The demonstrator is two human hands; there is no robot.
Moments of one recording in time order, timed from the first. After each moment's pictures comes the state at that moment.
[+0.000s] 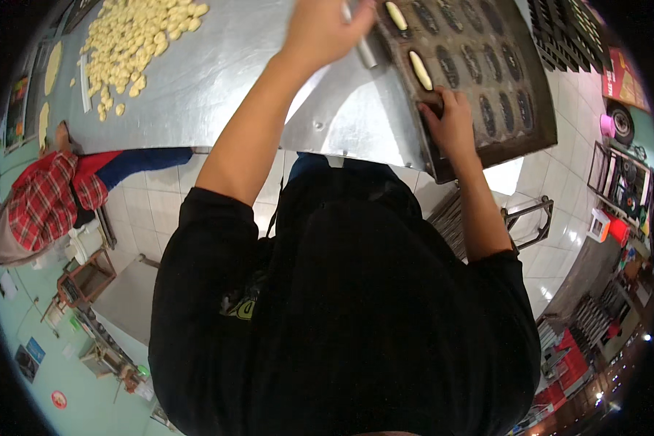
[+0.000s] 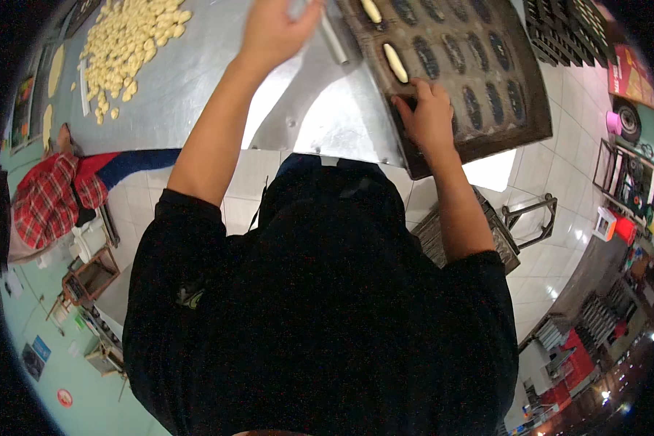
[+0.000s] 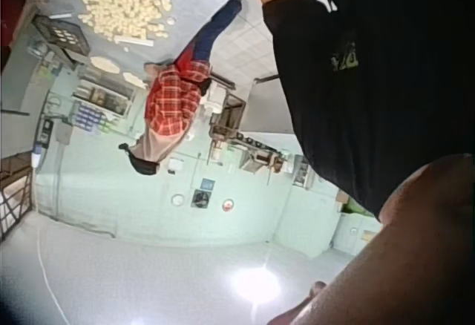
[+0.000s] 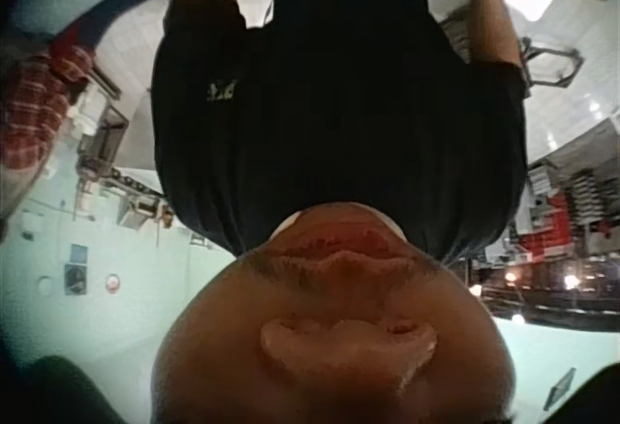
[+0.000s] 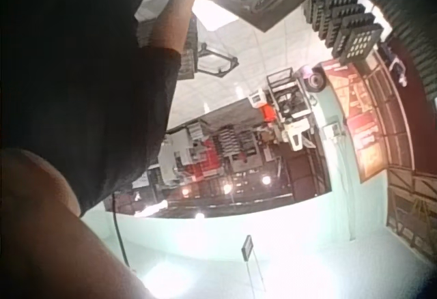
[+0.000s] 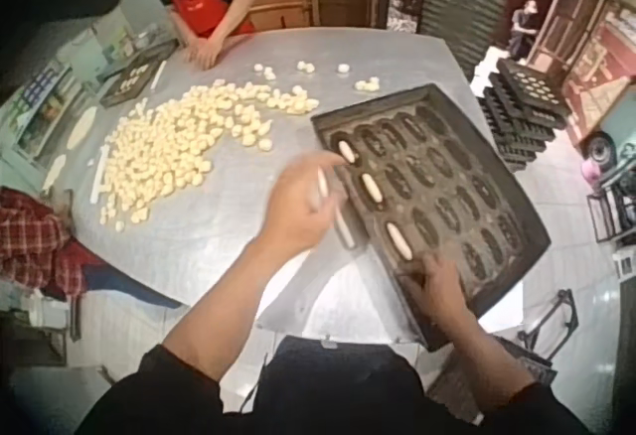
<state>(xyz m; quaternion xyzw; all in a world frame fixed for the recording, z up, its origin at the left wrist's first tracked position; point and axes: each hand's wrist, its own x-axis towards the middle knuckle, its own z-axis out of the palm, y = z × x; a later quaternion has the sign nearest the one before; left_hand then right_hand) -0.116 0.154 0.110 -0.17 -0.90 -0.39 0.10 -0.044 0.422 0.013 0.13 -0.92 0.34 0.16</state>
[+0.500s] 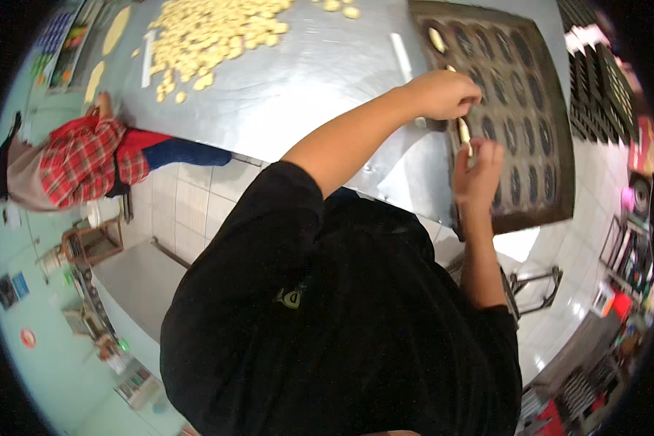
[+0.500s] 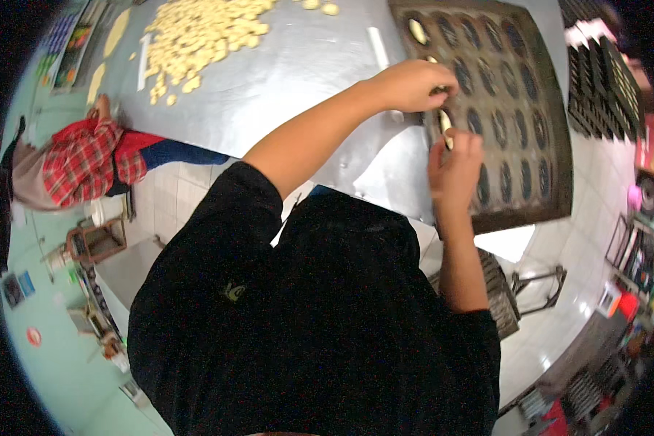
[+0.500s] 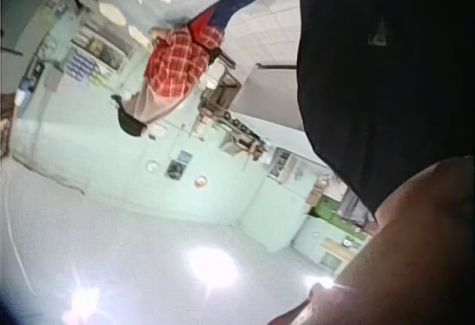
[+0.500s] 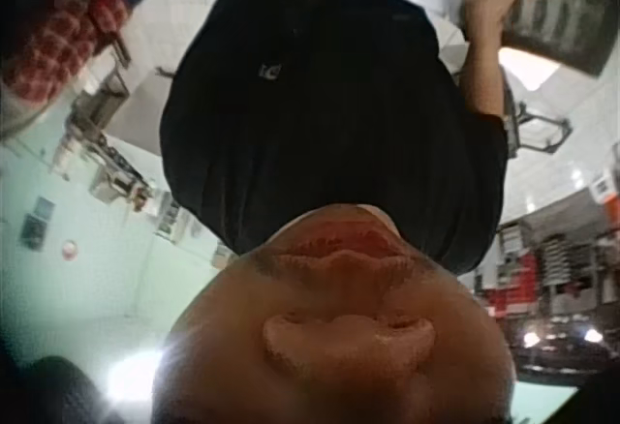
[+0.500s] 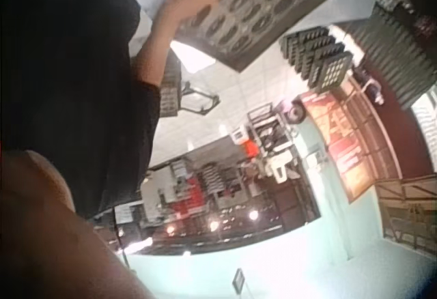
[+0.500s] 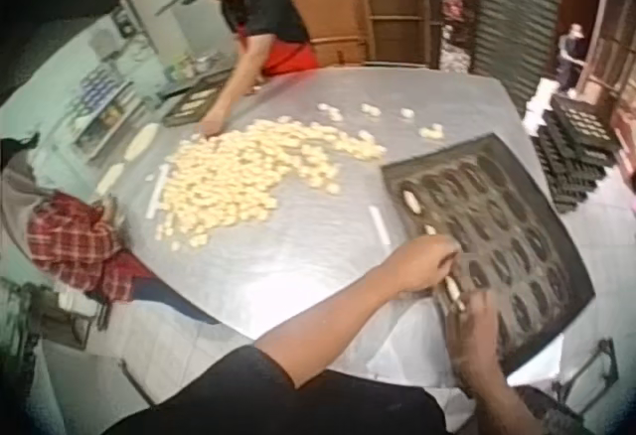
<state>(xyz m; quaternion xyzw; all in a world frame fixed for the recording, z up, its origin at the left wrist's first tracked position) -0.155 0.198 0.046 -0.31 -0.88 -0.36 0.02 -0.049 0.371 0.038 0.15 -0.93 0.34 0.09</state>
